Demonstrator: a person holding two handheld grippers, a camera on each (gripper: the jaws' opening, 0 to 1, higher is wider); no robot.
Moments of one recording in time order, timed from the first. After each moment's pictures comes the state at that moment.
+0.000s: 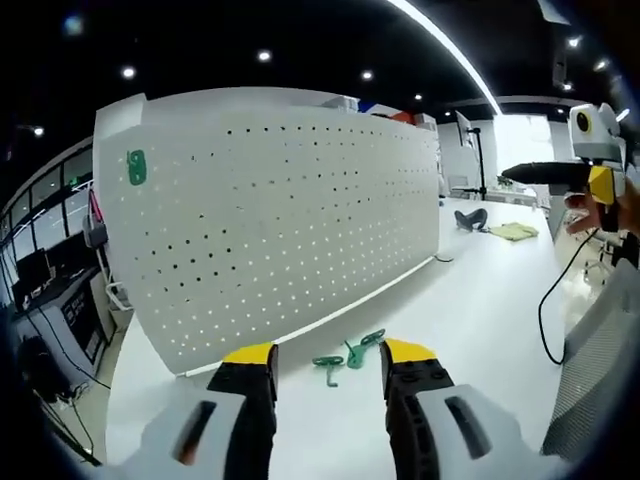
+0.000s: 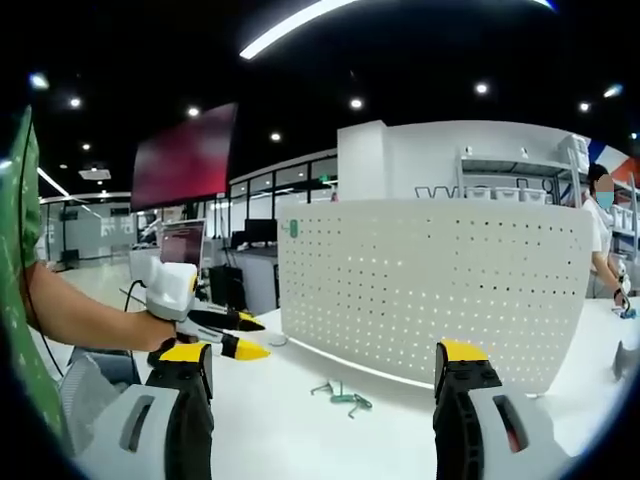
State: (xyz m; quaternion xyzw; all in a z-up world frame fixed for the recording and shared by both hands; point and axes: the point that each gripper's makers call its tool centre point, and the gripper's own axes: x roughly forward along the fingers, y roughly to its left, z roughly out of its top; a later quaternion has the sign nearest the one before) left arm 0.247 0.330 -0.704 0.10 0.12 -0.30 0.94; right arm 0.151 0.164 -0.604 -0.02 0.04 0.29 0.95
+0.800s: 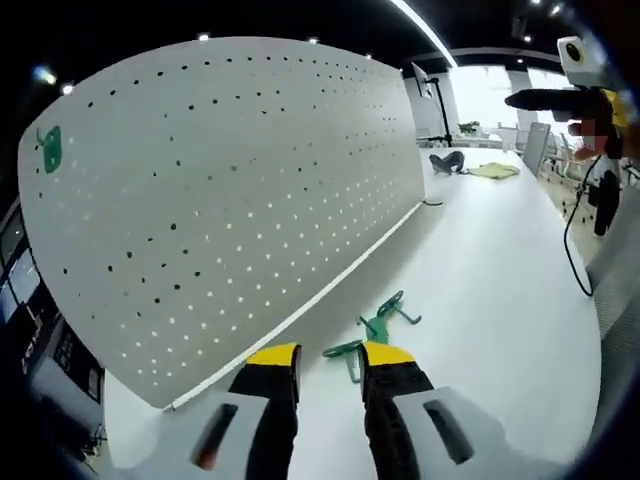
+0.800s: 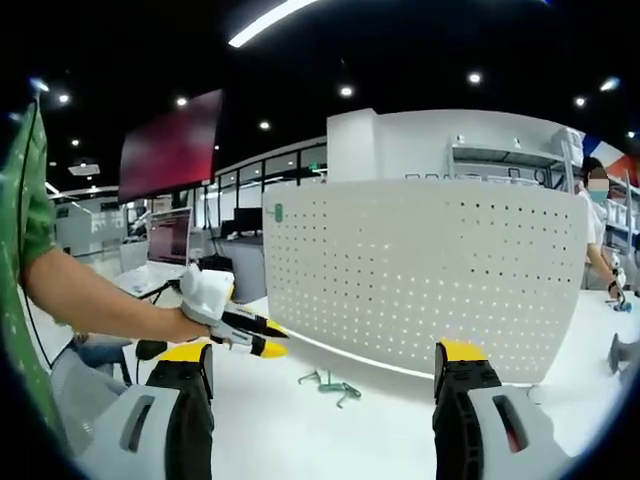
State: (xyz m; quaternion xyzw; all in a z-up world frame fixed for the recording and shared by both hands) left arm 0.312 0.313 -0.769 0.20 0.17 -0.36 0.89; right arm 0.168 0.153 -0.623 -0.02 0.07 0.27 0.96
